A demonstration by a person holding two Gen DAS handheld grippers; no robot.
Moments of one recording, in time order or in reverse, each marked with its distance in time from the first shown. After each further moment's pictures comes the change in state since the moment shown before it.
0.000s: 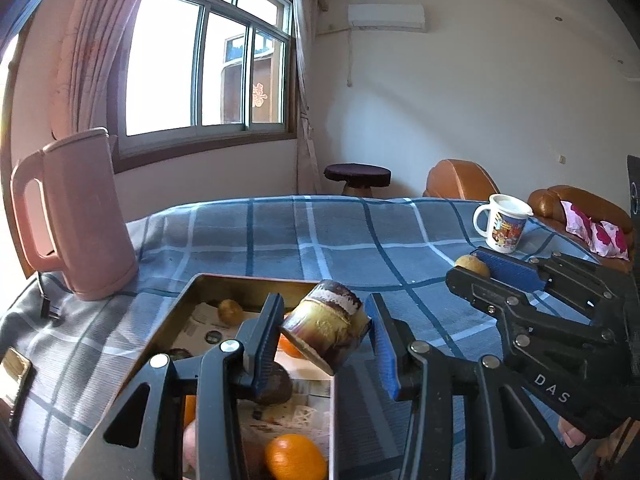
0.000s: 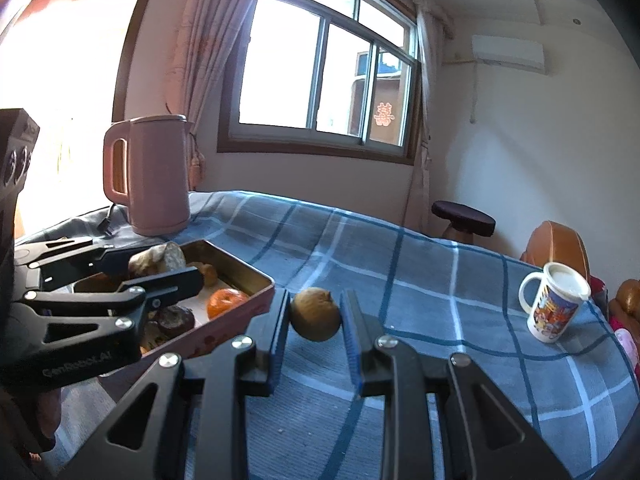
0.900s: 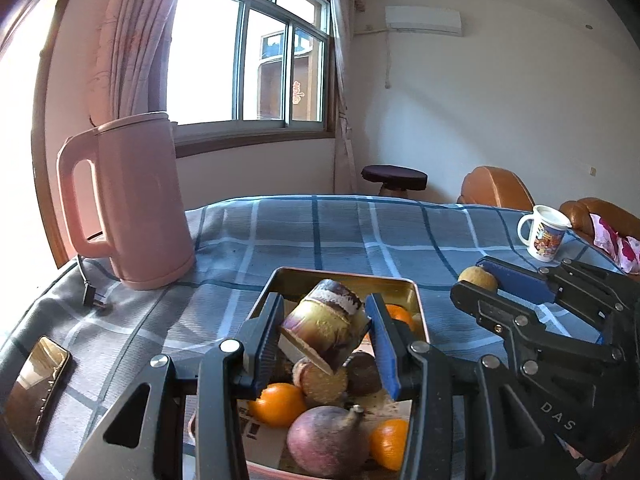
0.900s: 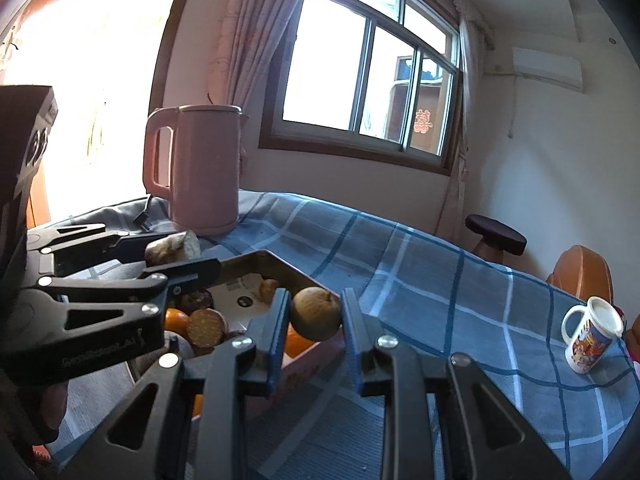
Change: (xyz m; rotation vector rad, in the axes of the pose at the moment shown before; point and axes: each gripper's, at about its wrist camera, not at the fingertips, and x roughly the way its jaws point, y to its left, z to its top) left arm -0.012 0.061 -0.005 -0.060 0.005 0.111; right arm 0.023 0.060 0.017 -0.083 0.002 0.105
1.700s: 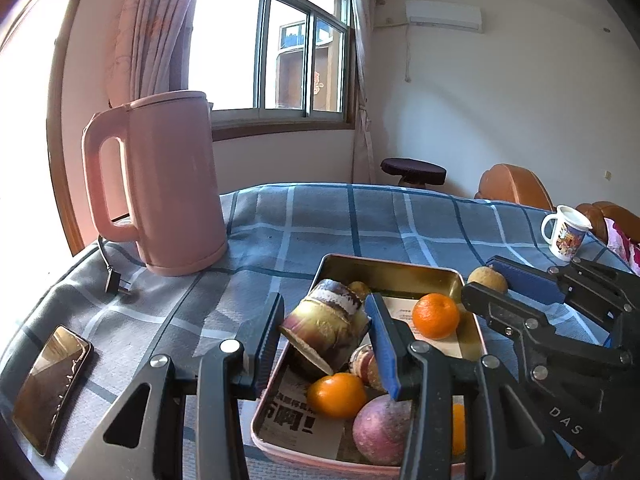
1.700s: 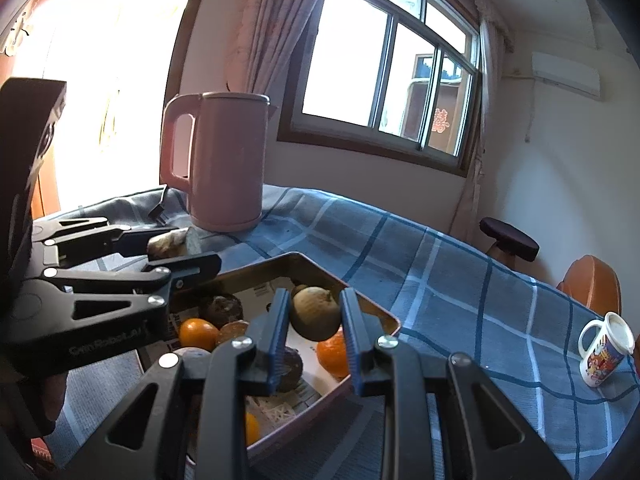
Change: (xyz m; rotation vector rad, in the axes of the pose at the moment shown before) left arm 0.003 0.036 -0.005 -0.031 0.038 0.051; right arm 0.022 0.030 0.009 -0.042 0.027 0.039
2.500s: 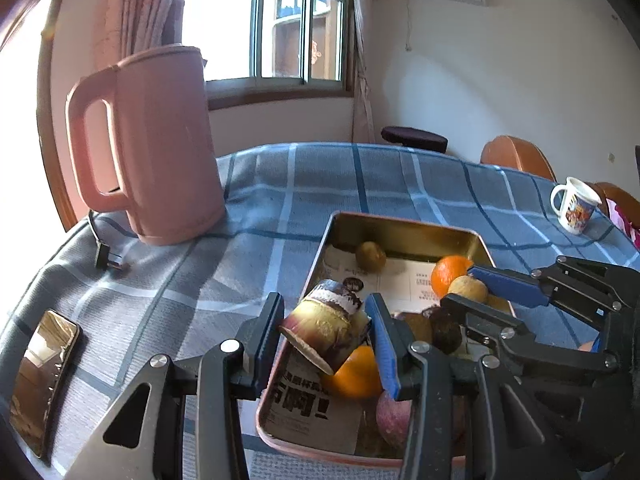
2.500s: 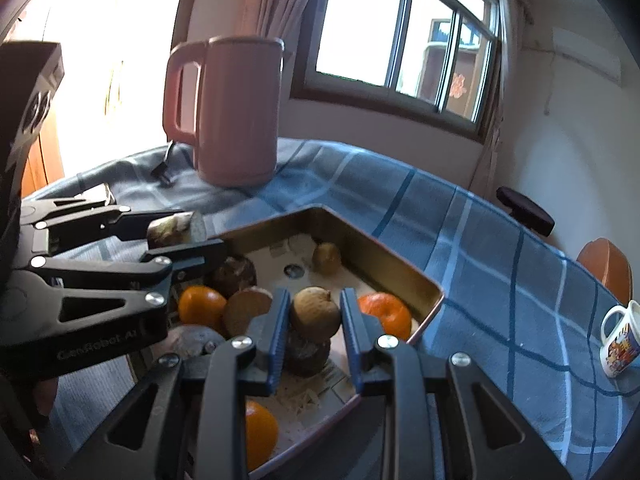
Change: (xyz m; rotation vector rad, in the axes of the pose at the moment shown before) left arm 0.026 0.007 -0.014 0.011 0.131 -0.009; right arm 0.041 0.013 -0.013 -0.005 0.161 0.052
